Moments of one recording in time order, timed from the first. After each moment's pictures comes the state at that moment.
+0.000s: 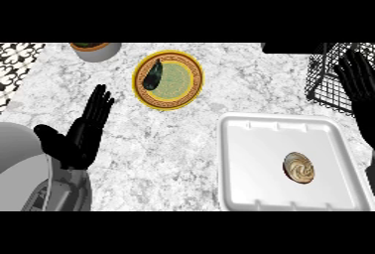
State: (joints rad) left arm -0.17 0.28 -0.21 -1.45 0.35 0.19 -0.14; right arm -0.24 -0.49 -0.04 -1.51 -0.27 0.07 -0.19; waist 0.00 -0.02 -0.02
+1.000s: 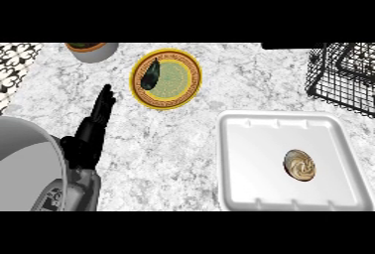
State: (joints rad) left arm -0.18 0.25 -0.23 -1.48 0.09 0.29 -0.03; right arm 0.05 -0.58 -0.40 -1.19 -0.93 0.85 -0.21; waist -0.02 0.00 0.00
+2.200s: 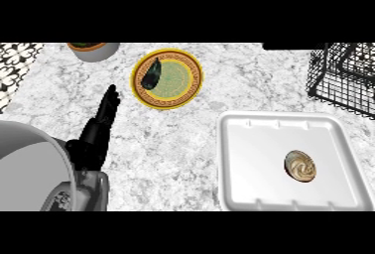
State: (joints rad) left arm -0.16 0.16 -0.20 -1.52 0.01 0.26 0.02; right arm 0.22 -0.82 -0.43 -2.07 -0.07 0.72 0.03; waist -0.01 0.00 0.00
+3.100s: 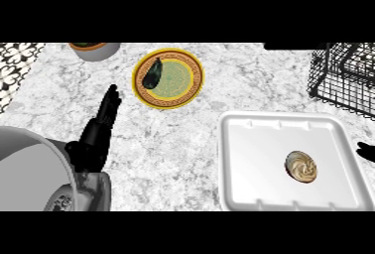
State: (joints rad) left arm -0.14 0.11 -0.16 -1.57 -0.06 0.22 0.05; right arm 0.21 -0.68 -0.30 -2.21 0.20 0.86 0.22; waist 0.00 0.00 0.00
